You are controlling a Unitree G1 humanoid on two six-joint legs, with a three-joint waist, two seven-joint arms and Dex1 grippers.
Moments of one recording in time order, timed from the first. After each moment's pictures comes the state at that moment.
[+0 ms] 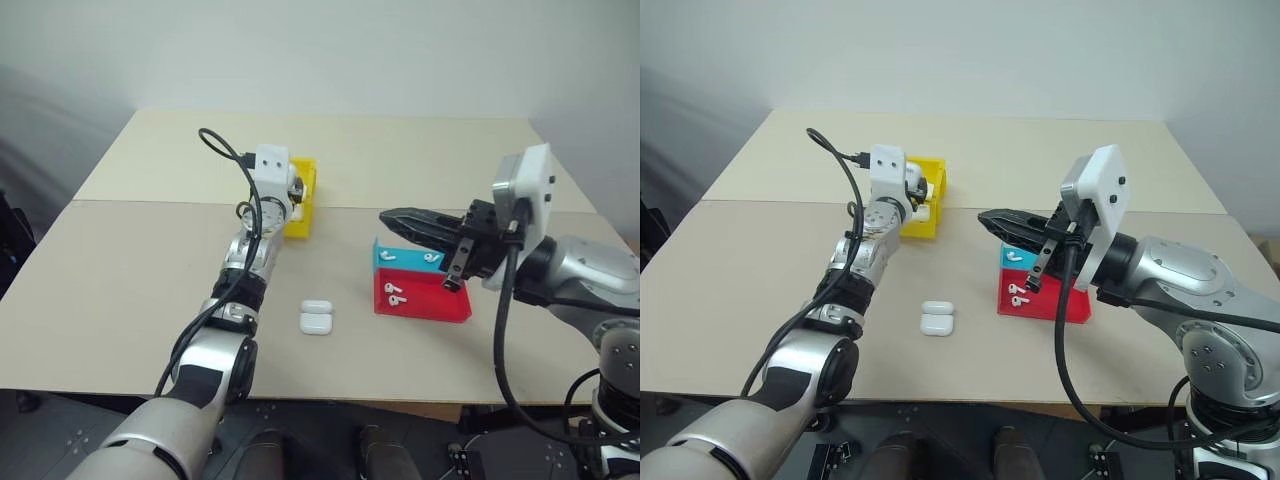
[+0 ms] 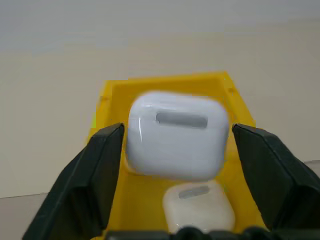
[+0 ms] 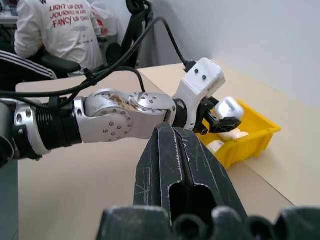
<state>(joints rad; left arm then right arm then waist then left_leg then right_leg) -1.05 0.09 0.05 0.83 -0.04 0.23 0.07 -0.49 -0.73 -0.22 -0.69 0.97 0.91 0.48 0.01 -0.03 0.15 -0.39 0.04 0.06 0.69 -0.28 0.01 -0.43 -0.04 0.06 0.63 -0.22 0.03</state>
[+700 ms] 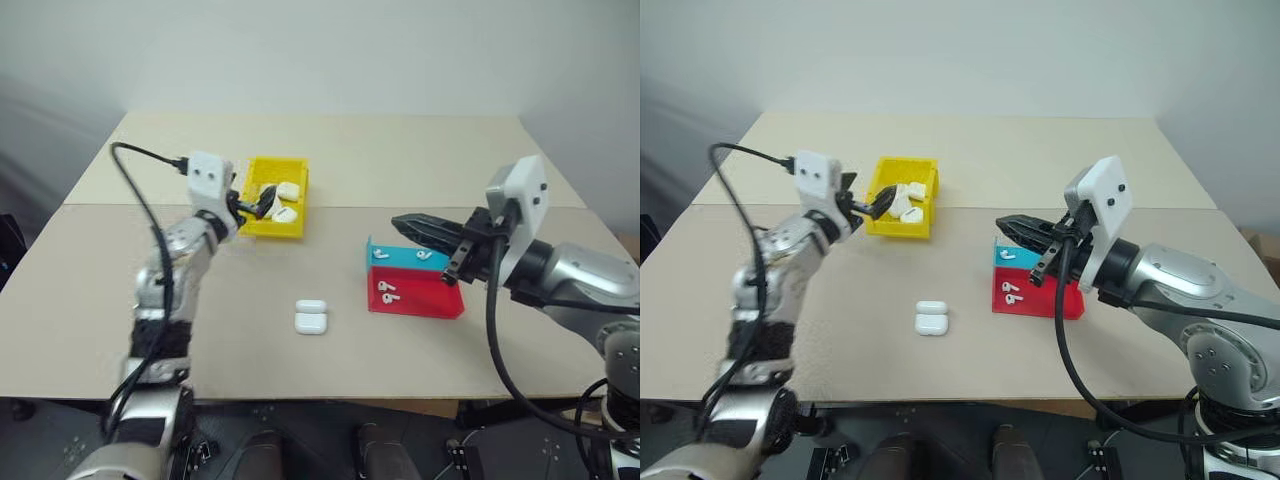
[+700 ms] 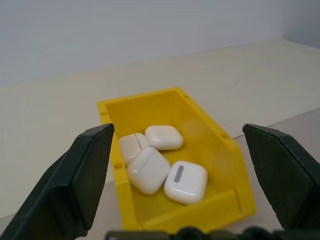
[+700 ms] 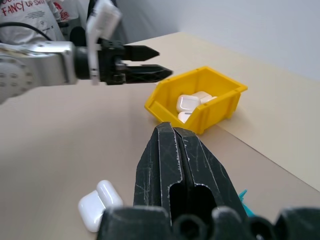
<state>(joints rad) -0.59 0.42 0.13 -0.05 -0.31 0.54 -0.42 -0.41 -0.75 -0.21 -0.66 0.95 0.90 0.41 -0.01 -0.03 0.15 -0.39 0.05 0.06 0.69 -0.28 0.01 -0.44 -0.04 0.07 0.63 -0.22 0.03</state>
